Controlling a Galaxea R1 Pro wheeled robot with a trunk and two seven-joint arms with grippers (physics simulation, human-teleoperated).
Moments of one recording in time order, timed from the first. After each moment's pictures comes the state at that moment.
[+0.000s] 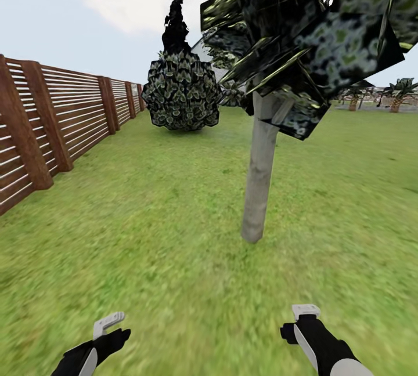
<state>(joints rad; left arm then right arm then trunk) -0.36 0.05 0.33 -0.60 0.09 0.32 -0.07 -0.52 -0.04 -0.02 -0.45 0.03 0.50 -0.15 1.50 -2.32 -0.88</state>
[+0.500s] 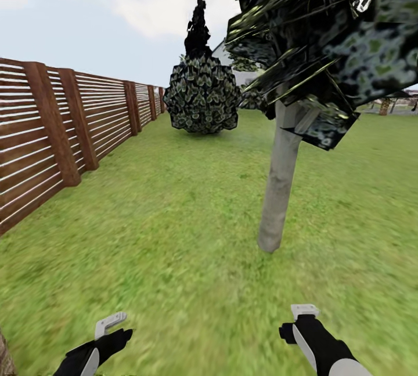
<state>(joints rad) -0.36 0.04 0.33 -0.60 0.09 0.32 -0.07 -0.52 -0.04 -0.02 -0.45 0.03 0.50 -0.15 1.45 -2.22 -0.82</state>
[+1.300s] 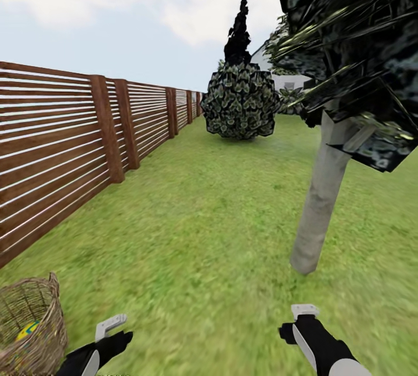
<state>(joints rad) -0.36 0.04 0.33 -0.59 0.09 0.31 -0.07 -0.52 -0.04 -0.02 -0.45 0.03 0.50 -0.15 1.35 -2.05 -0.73</state>
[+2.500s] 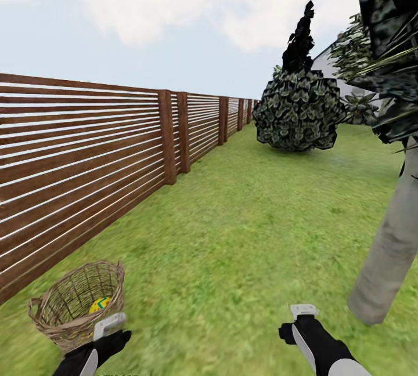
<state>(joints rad) -0.36 0.04 0.33 -0.60 0.09 0.32 -0.07 -0.52 -0.03 -0.02 -0.45 0.03 0.50 -0.15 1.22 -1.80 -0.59</state>
